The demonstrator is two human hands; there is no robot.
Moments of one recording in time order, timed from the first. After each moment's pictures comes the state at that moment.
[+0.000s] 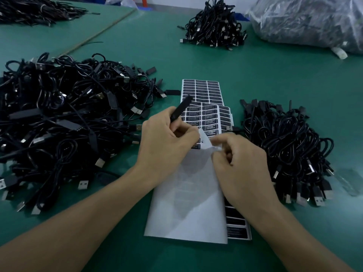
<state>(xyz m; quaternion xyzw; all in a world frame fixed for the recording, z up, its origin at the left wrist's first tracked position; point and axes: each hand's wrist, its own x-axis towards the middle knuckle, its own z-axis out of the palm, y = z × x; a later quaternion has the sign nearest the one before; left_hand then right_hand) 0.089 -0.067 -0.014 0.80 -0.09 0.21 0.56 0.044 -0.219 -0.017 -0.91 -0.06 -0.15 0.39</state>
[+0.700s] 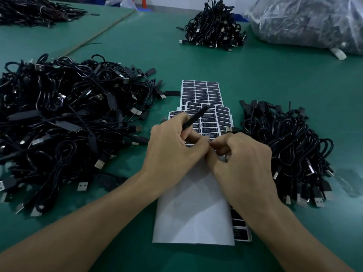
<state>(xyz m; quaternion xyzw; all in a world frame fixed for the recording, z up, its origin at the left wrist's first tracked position) 0.081 -0.075 -0.010 0.83 -0.13 0.18 0.51 0.047 -0.215 -0.014 -0.92 -0.08 -0.24 0.31</state>
